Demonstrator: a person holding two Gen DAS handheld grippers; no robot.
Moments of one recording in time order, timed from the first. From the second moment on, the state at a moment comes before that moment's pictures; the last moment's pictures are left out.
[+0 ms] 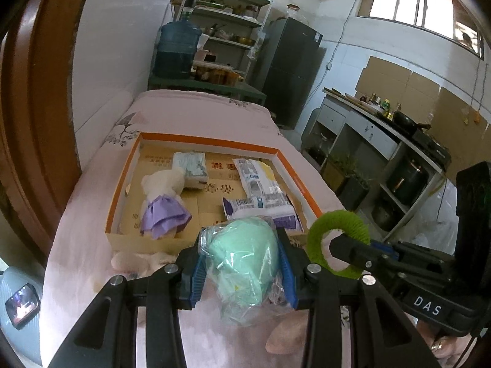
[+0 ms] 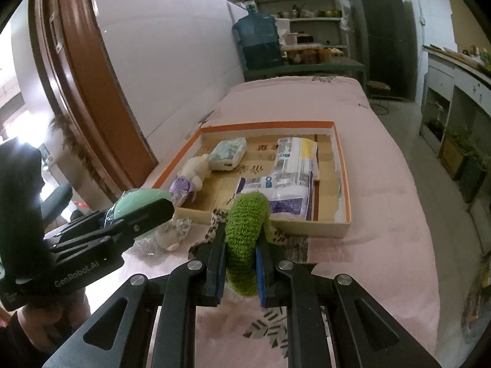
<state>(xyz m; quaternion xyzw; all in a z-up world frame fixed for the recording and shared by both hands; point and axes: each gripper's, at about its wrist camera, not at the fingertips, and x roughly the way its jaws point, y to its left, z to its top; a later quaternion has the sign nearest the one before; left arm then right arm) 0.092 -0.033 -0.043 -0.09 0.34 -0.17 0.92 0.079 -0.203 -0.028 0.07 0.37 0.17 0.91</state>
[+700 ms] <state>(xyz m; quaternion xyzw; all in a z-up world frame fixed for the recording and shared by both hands) 0.142 -0.036 -0.030 -0.09 0.33 -0.17 0.93 0.127 -0.203 -0.023 0.08 0.36 0.17 0.91</state>
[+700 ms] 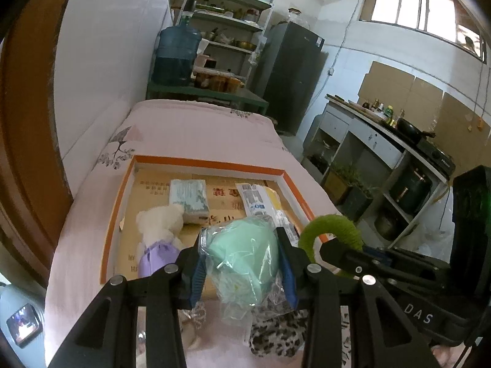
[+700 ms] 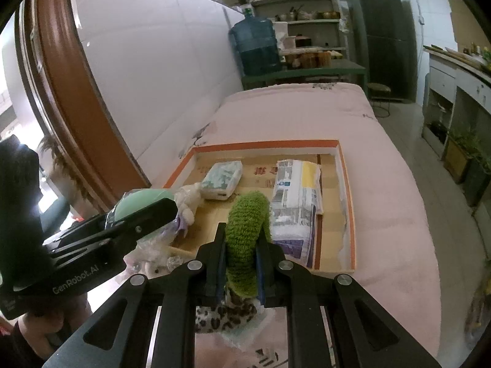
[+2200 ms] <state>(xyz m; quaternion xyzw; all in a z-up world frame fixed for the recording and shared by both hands) 0.245 -0.059 -0.068 -0.08 0.36 -0.17 0.92 0.248 -0.225 -0.064 0.17 0.39 0.19 0.89</state>
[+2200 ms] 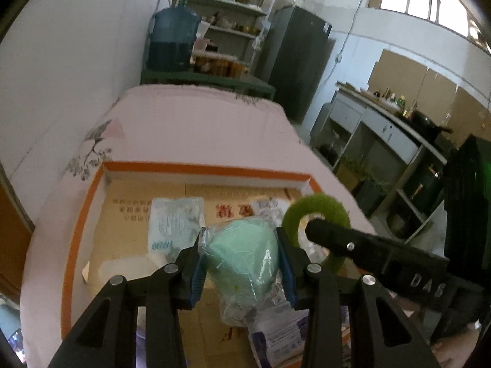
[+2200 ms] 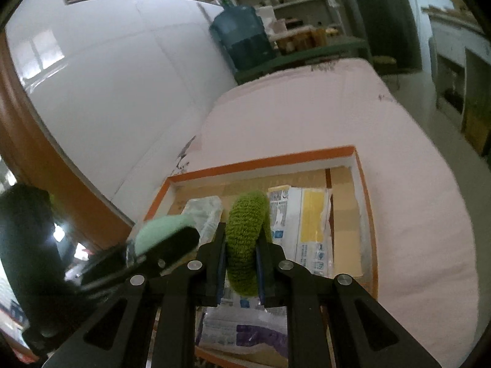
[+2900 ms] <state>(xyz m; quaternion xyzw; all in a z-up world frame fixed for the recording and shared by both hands) 0.248 -0.059 -0.089 -0.07 0.39 -0.16 0.91 0.250 -0.233 -0.079 0.15 0.40 0.14 0.89</state>
